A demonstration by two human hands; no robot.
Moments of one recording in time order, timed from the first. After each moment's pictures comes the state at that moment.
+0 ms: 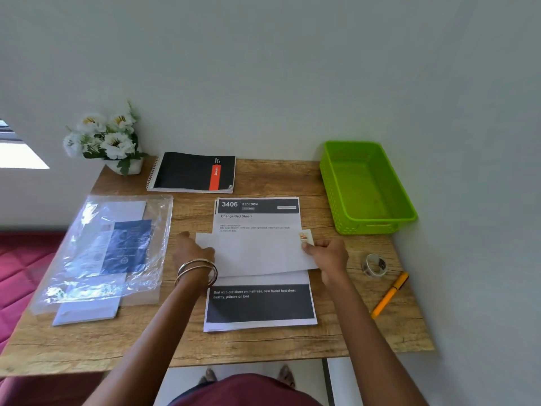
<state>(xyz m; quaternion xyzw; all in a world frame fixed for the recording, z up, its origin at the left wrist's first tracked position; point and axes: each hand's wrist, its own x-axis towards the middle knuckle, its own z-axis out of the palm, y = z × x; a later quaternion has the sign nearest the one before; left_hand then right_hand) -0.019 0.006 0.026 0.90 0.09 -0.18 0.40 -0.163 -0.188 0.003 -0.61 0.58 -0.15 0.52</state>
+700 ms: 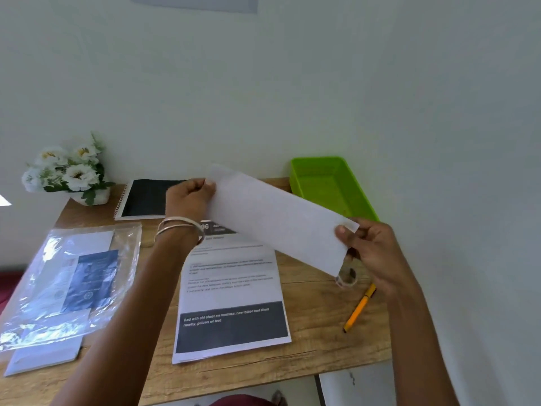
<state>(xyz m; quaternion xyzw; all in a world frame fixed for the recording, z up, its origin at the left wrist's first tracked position) -0.012 -0.074 0.146 0.71 -0.10 -0.14 0.68 -0.255 -0.239 0.128 -0.65 0.33 -0.27 0.63</state>
